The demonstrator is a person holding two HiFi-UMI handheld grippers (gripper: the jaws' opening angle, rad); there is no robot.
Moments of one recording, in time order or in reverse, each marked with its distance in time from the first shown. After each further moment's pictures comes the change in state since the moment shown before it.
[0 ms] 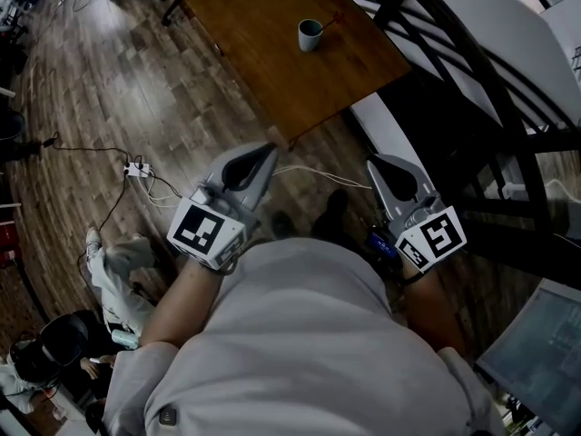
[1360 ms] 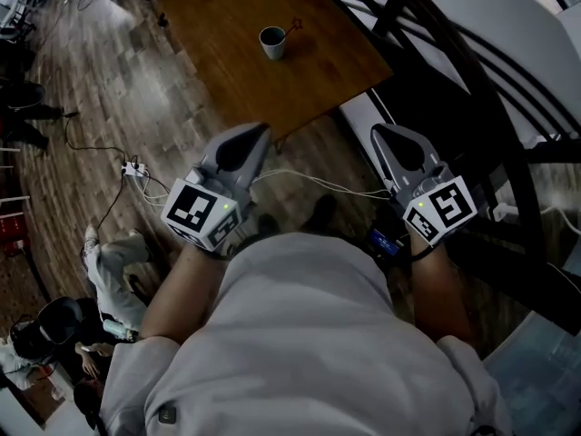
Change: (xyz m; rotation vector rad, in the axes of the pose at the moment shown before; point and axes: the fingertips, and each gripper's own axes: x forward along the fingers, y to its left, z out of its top) left arm 0.141 -0.006 0.020 0.002 0.036 0.059; right arm -0.018 -0.167 0.013 0.016 -0.029 0.039
